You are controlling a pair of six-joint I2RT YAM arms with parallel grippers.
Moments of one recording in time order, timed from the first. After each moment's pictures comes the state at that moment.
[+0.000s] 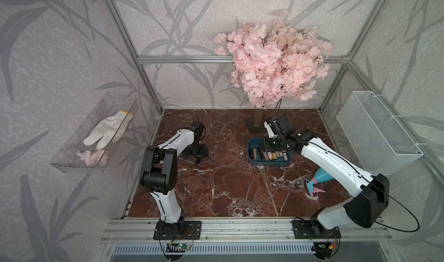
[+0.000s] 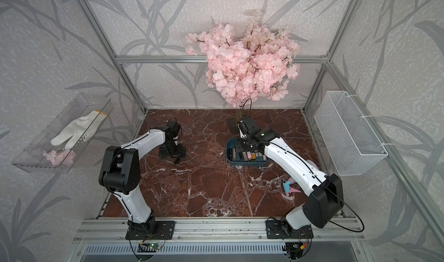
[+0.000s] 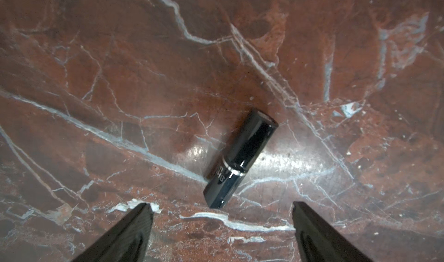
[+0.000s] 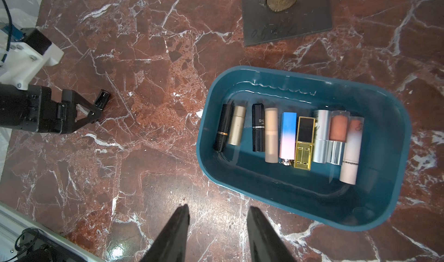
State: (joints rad) left arm -0.15 1.84 1.29 -0.95 -0.07 -0.26; right arm 0.58 1.49 1.38 -0.87 -0.02 0.46
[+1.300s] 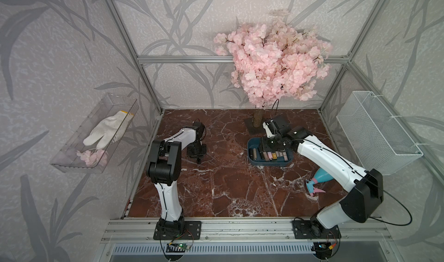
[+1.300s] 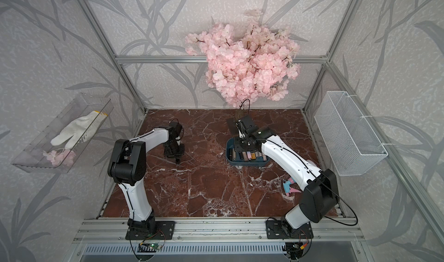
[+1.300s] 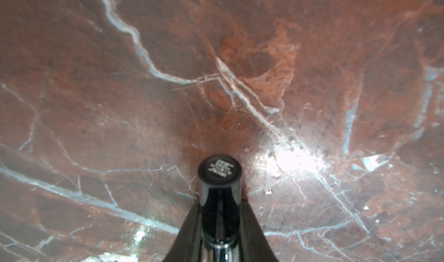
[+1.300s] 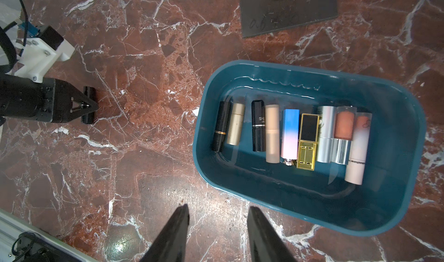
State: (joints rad) left arm -0.13 1.96 1.33 -0.90 -0.03 -0.26; right arm 0.58 1.54 1.39 -0.87 -0.03 0.47
